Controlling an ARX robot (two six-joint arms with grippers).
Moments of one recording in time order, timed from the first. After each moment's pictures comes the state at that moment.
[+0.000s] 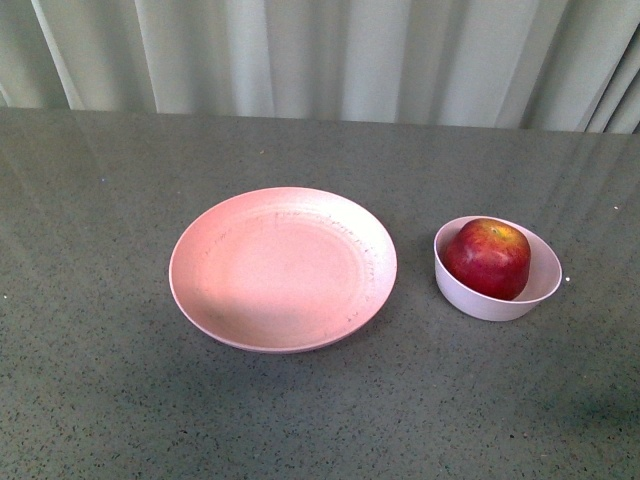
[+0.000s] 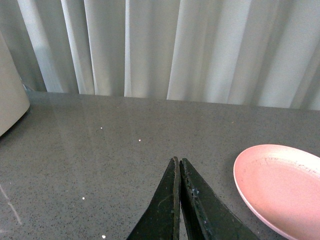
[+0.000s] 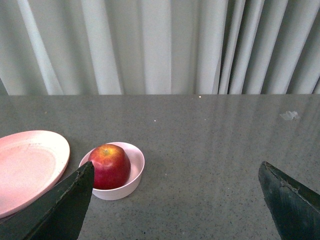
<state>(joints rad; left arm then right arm) 0.00 0.42 0.01 0.42 0.00 -0.01 0.00 0.01 0.02 0.00 0.00 0.00</state>
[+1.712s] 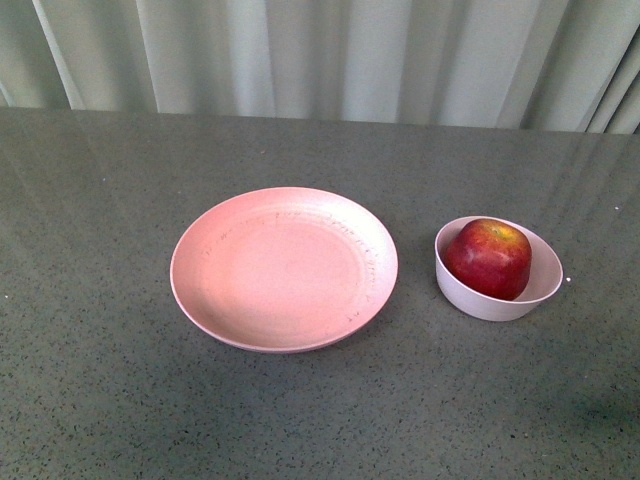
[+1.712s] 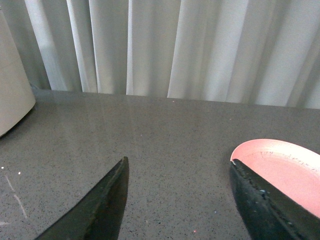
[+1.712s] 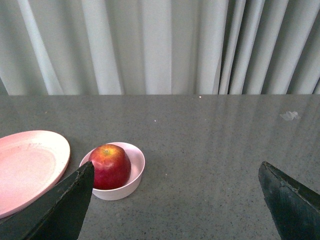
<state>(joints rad) 0.00 0.02 0.02 0.00 0.00 -0.01 0.00 0.01 0.02 0.00 0.00 0.00</state>
